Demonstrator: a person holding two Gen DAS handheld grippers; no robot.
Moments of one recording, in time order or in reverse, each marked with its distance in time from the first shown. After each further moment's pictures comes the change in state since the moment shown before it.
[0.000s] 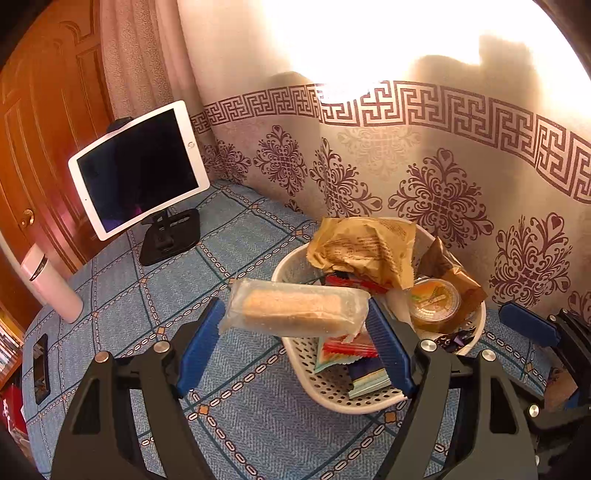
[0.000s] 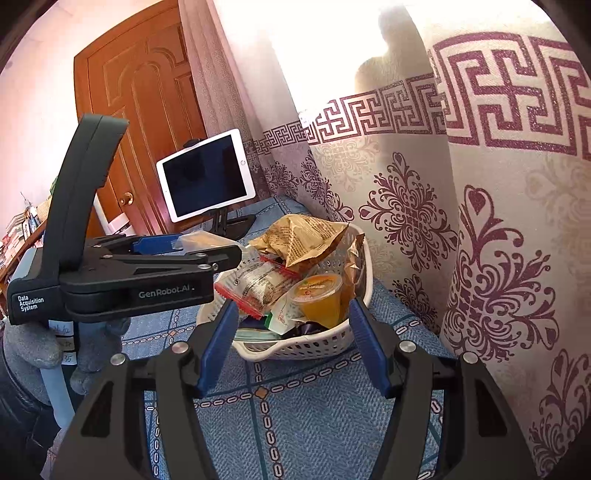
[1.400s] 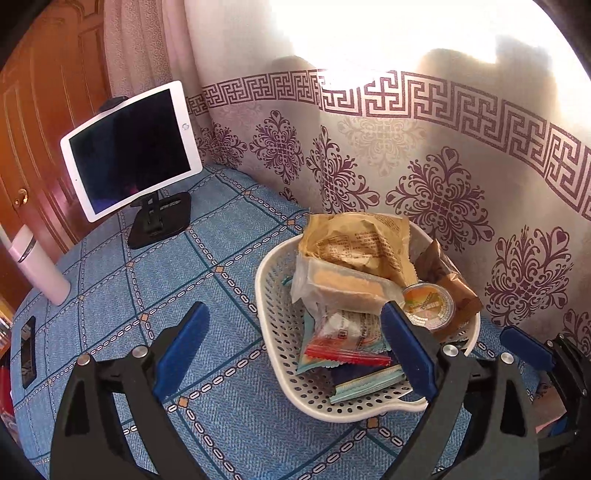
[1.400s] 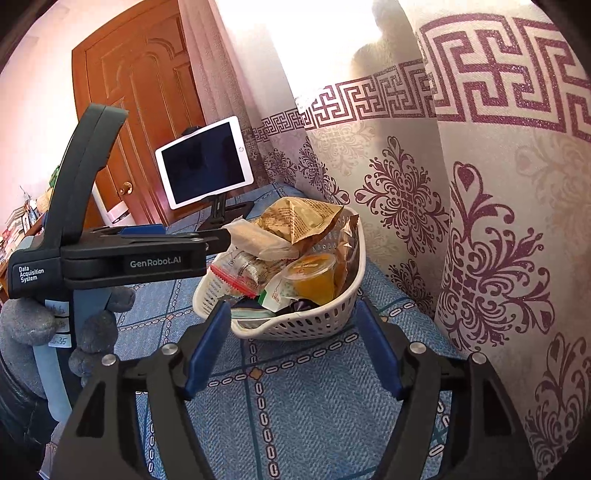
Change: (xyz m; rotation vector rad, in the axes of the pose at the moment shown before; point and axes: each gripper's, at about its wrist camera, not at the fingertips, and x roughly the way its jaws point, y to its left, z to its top) left arm 0.010 -0.002 -0.006 -0.077 0.043 0.006; right arm -0.007 -0.002 -0.006 -0.011 0.049 0.003
